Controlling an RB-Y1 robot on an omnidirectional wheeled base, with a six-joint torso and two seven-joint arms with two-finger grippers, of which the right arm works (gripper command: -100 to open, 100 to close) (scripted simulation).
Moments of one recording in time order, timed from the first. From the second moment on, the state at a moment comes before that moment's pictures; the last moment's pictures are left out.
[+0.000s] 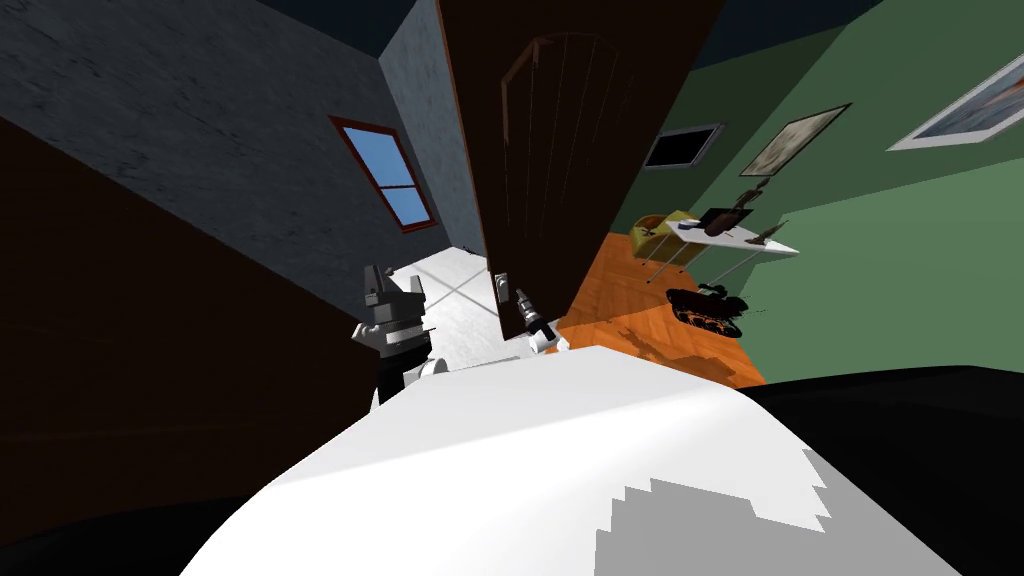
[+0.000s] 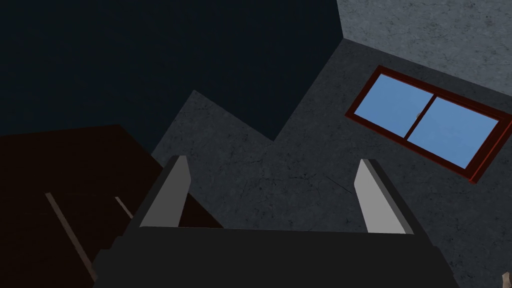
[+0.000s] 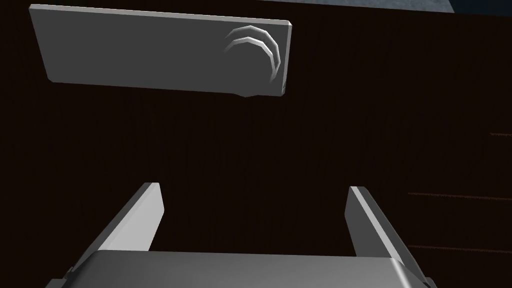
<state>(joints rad) 0.02 -0.01 0.29 -1.30 -0.11 -0.29 0.16</state>
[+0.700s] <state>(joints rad) 0.01 0.03 0.27 -1.28 -0.11 -0.30 0.17</state>
